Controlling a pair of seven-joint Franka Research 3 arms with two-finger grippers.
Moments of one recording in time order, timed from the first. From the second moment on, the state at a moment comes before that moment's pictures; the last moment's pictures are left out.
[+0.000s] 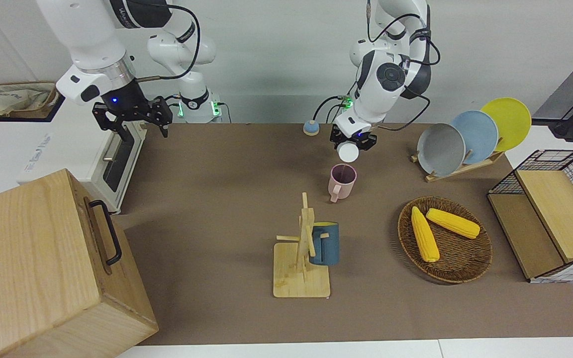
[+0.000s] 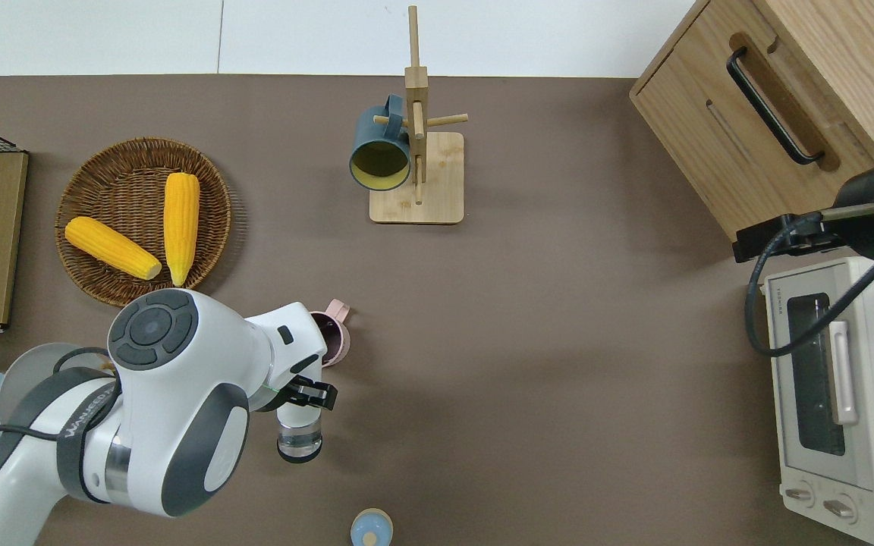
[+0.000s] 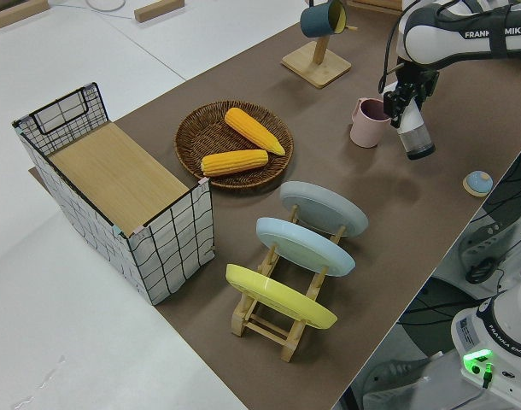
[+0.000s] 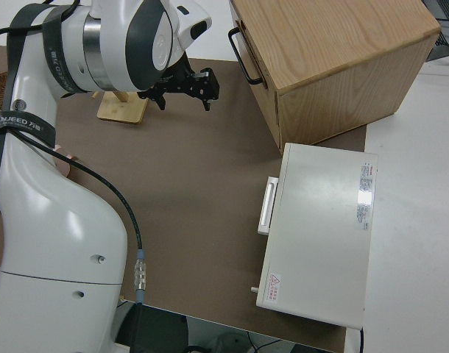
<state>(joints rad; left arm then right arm) 0.09 -0.10 -0.46 -2.20 -0.23 1.93 0.02 -0.04 0.11 0.10 -1.42 0.02 1.51 -0.03</state>
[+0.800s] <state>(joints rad) 0.10 -0.10 -0.46 -2.16 -0.20 1.86 0.02 -0.04 0.11 0.10 -1.42 0.02 1.51 -0.03</state>
